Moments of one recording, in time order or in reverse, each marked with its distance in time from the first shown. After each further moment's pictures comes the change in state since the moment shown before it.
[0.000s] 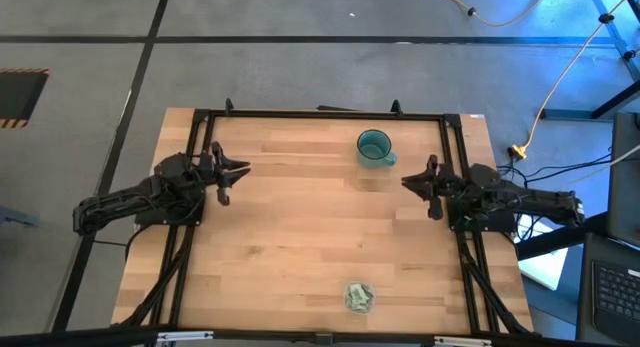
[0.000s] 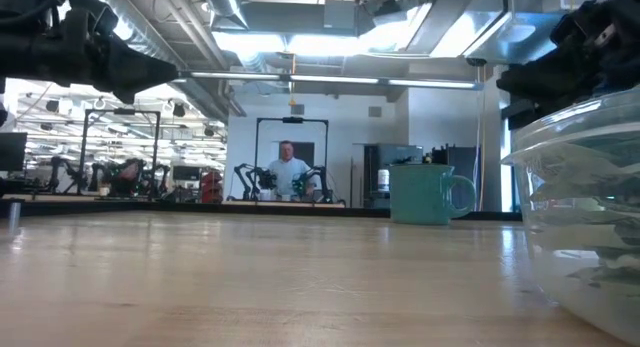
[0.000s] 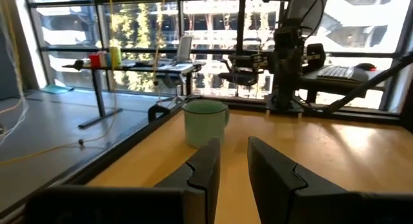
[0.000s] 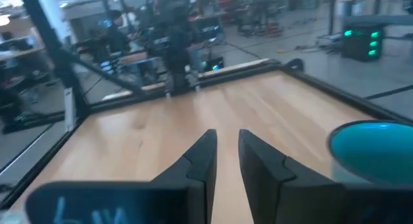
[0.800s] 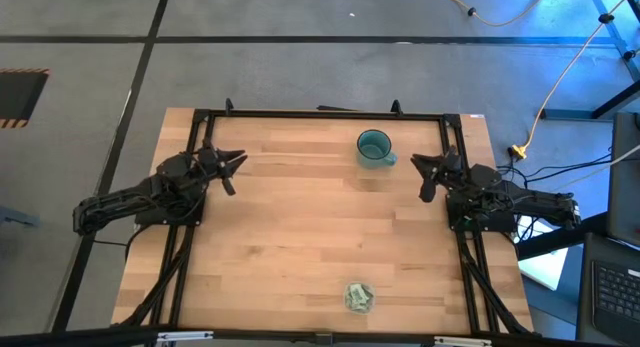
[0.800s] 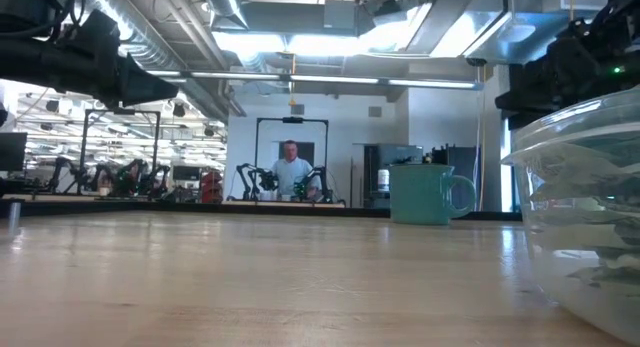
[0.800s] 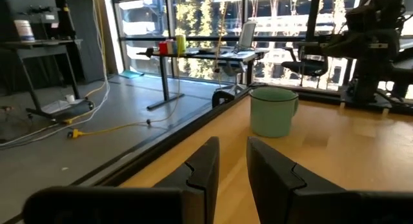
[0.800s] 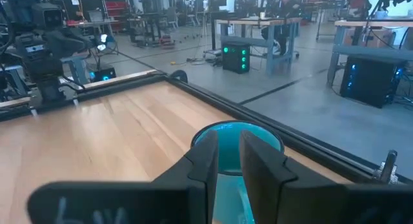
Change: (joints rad) left arm 0.000 0.000 0.000 -0.055 -0.281 0.024; right arm 0.000 -0.069 0.000 -0.083 0.487 -0.094
